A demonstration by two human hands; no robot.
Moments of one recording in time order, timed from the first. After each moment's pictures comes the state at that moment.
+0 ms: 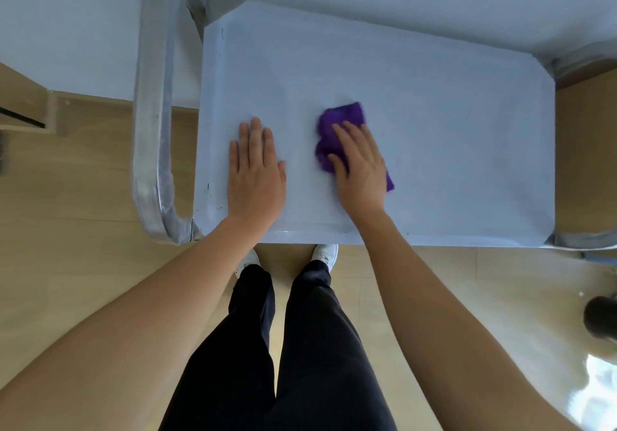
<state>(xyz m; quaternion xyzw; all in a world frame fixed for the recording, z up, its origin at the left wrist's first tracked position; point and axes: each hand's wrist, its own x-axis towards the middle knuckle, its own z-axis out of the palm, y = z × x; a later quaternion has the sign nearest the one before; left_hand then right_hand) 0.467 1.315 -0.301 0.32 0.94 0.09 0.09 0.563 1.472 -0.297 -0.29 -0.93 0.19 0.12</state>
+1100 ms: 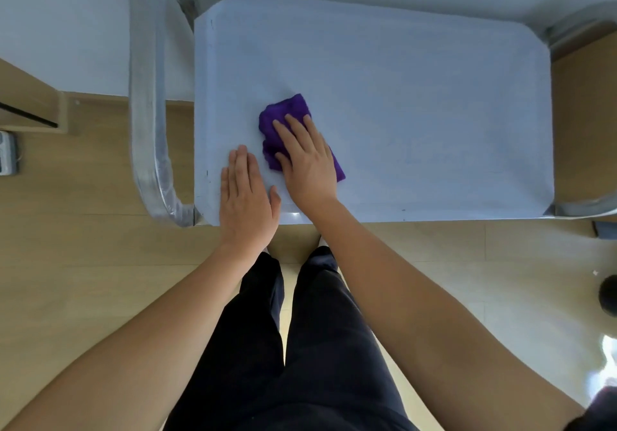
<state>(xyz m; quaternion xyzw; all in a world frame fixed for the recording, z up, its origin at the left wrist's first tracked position) 0.520 1.262 -0.286 0.30 0.94 0.09 0.12 0.543 1.391 -0.297 -0.25 -0.94 0.22 0.09</state>
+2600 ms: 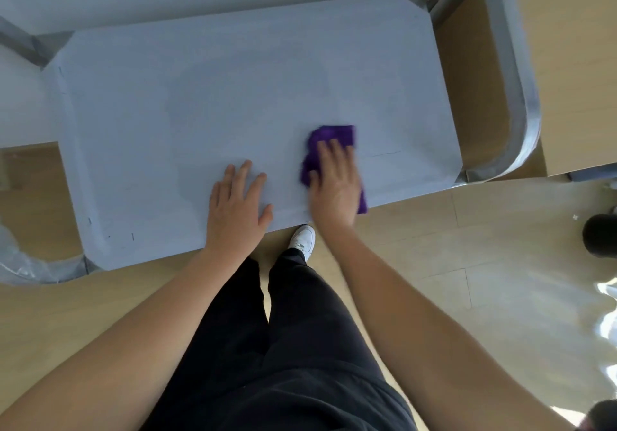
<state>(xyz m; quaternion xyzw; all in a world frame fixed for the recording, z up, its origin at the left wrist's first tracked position) 0.608 1.398 -0.268 0.44 0.88 0.07 0.18 0.718 1.540 -0.290 -0.47 -0.86 0.18 0.10</state>
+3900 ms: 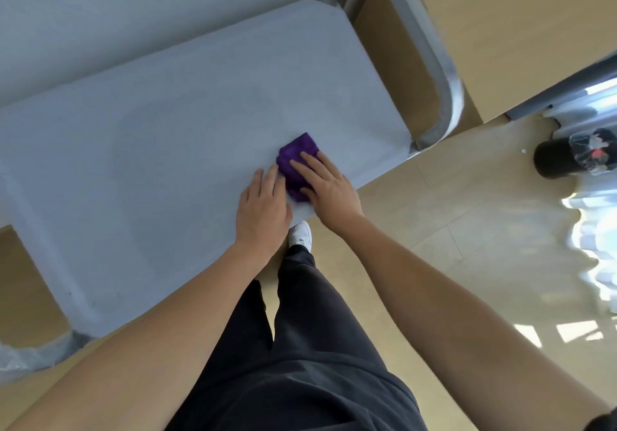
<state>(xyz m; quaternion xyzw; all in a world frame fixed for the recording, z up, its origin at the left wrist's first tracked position) 0.633 1.461 -0.256 0.59 0.78 0.05 0.18 0.767 1.560 -0.269 -0.40 -0.89 0.21 0.00</state>
